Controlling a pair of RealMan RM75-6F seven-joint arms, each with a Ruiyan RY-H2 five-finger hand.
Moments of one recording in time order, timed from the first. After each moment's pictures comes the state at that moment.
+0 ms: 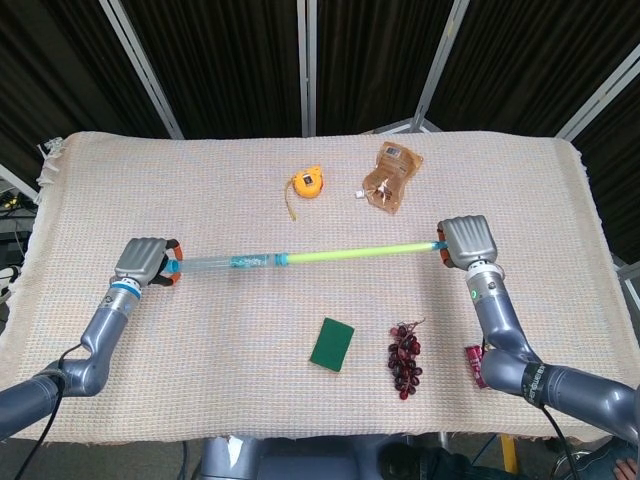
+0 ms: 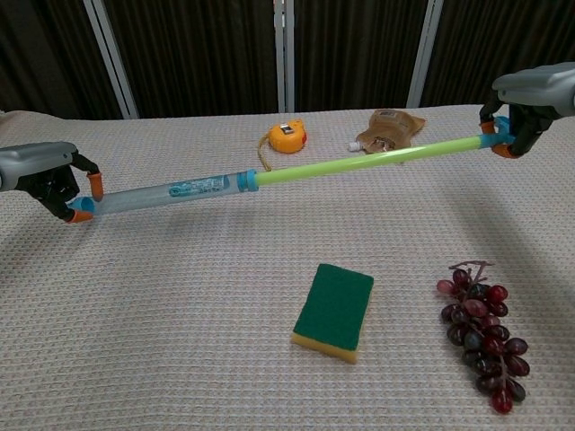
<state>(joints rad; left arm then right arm) -0.70 -1.54 -0.16 -1.07 1.03 0.75 0.12 0.89 -1.36 0.14 -1.40 -0.62 0.94 -0.62</state>
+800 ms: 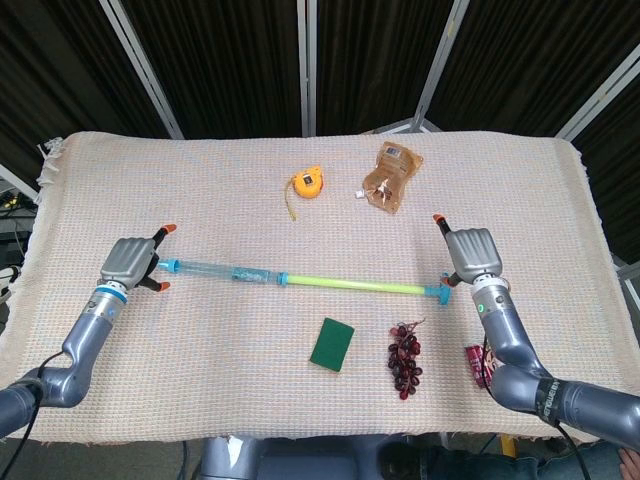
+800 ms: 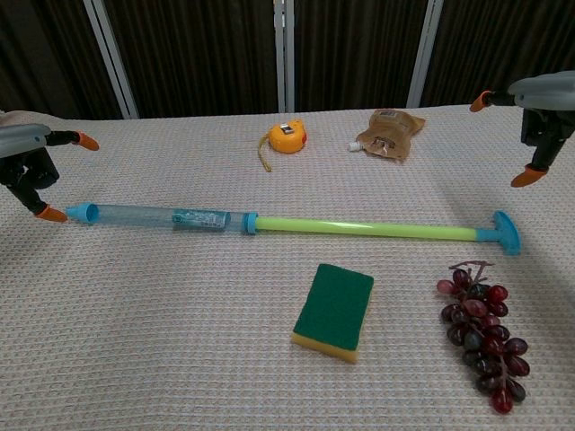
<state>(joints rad) -0.64 -1.43 -0.15 -1.21 1.11 0.83 0.05 0.82 -1.28 0.14 -1.55 -0.68 0.98 -0.56</state>
